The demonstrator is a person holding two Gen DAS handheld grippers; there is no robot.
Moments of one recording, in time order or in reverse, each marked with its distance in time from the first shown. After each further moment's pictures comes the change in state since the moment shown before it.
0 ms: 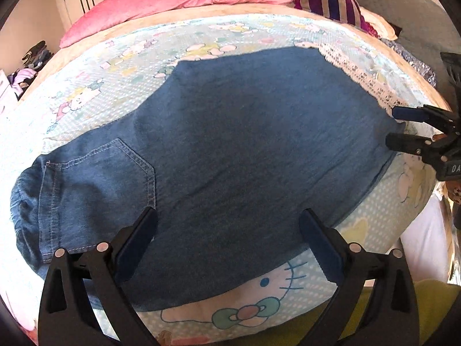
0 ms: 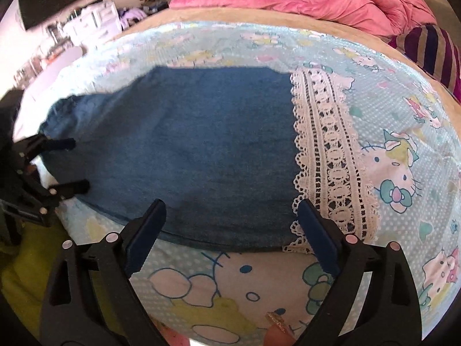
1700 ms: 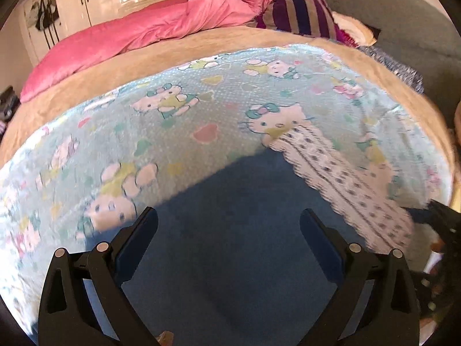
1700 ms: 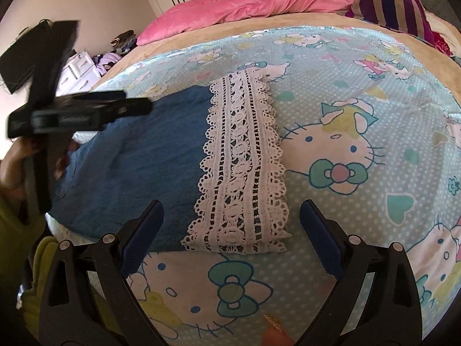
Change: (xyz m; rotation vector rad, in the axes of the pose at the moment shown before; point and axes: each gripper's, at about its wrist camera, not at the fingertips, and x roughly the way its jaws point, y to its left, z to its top) left arm 0.073 -0.082 0.179 0.164 -0.069 -0.055; right arm -0.001 -0.081 -0.016 0.235 -0.069 0.029
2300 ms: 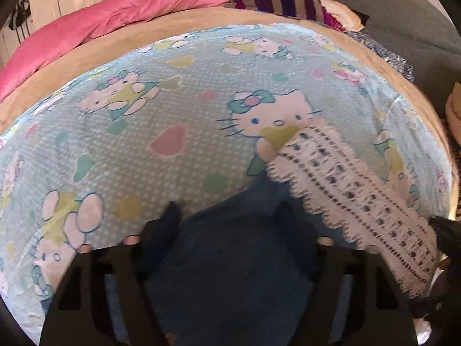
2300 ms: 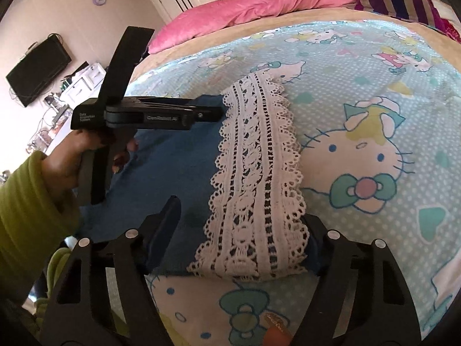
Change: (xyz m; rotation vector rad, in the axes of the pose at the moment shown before) left arm 0.072 -0.005 0.023 0.034 0.059 -0.169; right arm 0.018 -0.001 0.009 0.024 -0.027 0.112
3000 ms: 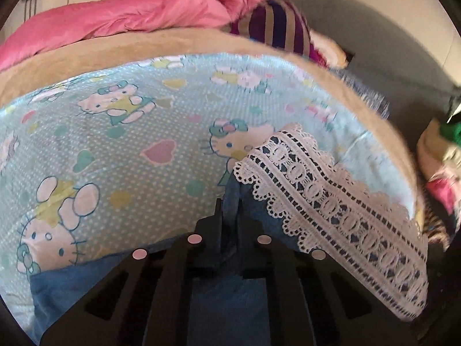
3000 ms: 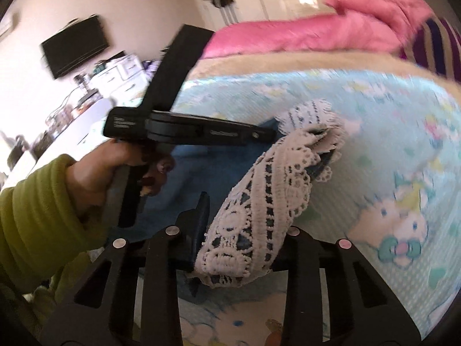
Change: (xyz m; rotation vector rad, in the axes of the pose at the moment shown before) left arm -0.046 0.012 -0.009 -0.132 -0.131 -0.173; right arm -0.015 0.078 0.025 -0.249 -0.099 0.092
